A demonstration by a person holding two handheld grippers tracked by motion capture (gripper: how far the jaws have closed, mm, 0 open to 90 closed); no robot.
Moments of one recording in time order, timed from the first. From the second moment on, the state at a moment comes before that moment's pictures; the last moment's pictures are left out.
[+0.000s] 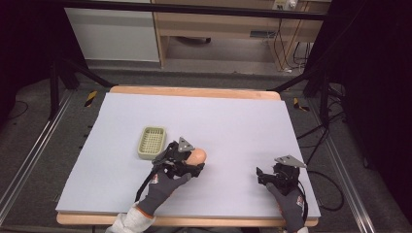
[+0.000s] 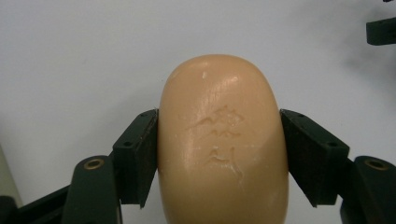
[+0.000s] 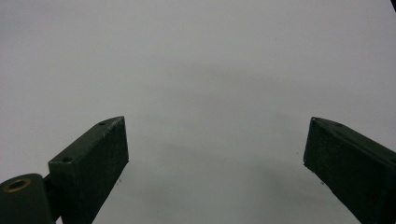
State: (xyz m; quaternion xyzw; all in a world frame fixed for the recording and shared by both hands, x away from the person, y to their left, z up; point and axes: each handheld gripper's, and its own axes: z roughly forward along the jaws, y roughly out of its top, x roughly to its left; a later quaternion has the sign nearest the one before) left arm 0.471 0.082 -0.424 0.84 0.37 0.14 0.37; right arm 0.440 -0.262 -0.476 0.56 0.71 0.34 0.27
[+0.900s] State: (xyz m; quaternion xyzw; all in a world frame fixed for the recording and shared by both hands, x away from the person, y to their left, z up) left arm 0.484 0.122 -0.408 0.81 0.42 0.16 0.39; right arm 0.440 -0.262 -0.475 0.56 0.71 0.34 0.28
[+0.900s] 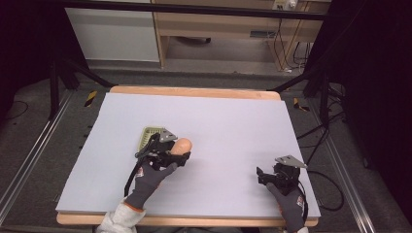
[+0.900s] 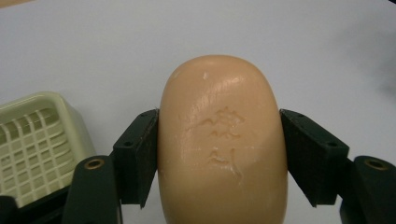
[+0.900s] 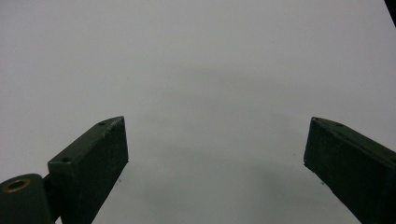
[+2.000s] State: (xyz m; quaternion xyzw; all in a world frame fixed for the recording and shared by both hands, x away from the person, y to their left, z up) left arm 0.515 0.172 -0.409 0.77 0.48 0.18 0.39; right arm 0.440 -0.263 -0.474 0.56 0.70 0.34 0.28
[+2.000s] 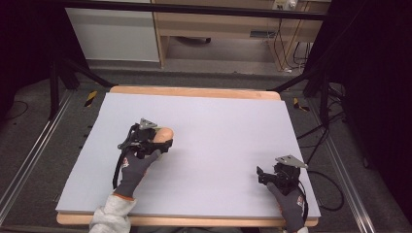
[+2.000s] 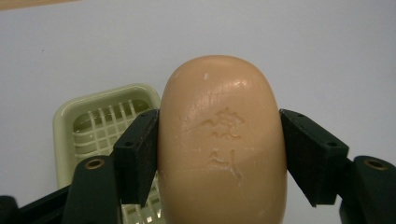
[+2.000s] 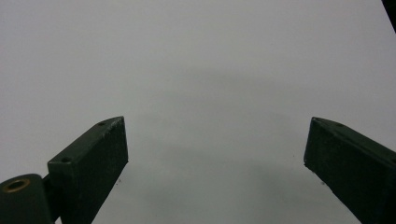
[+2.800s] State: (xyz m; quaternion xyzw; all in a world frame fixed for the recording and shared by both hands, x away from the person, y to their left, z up) left arm 0.539 0.194 -0.423 0.75 0.51 0.19 0.37; right arm 0.441 -0.262 -0.474 0.56 0.70 0.34 0.28
